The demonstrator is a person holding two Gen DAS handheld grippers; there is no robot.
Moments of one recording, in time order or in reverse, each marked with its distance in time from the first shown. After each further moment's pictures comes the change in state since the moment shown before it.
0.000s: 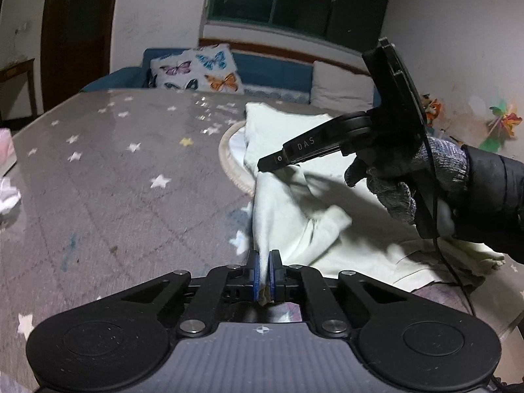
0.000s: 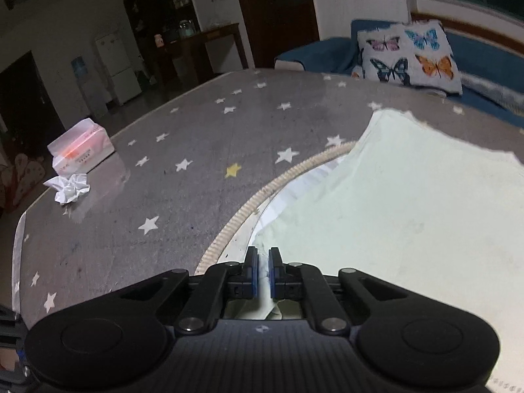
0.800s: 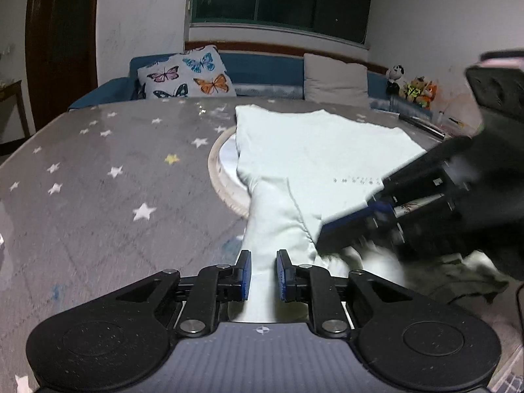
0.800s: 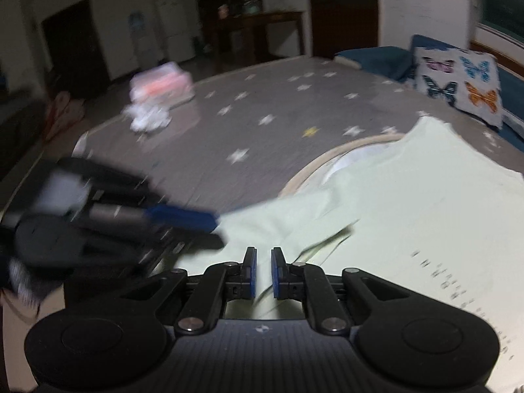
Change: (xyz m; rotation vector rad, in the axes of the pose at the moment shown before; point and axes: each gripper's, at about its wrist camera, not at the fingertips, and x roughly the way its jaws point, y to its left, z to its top) left arm 0.035 -0.008 0.020 0.110 -0.003 0.005; right arm -0.067 0.051 -0.050 -0.251 0.063 0.081
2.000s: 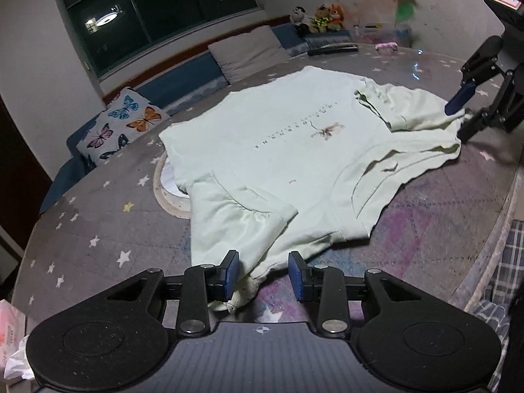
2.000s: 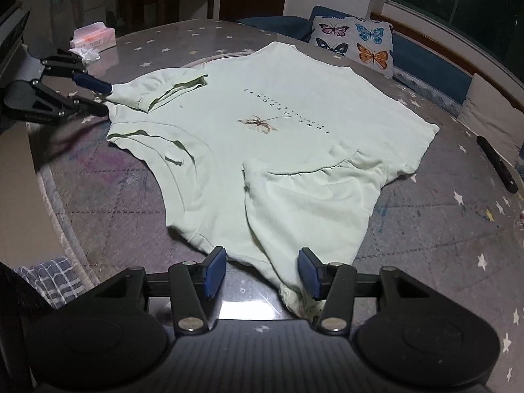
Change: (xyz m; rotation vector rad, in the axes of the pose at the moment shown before) left arm -0.024 -0.057 -0.024 0.552 0.052 -0.027; right arm -0.155 -0.023 -0.161 0.111 0.103 -0.353
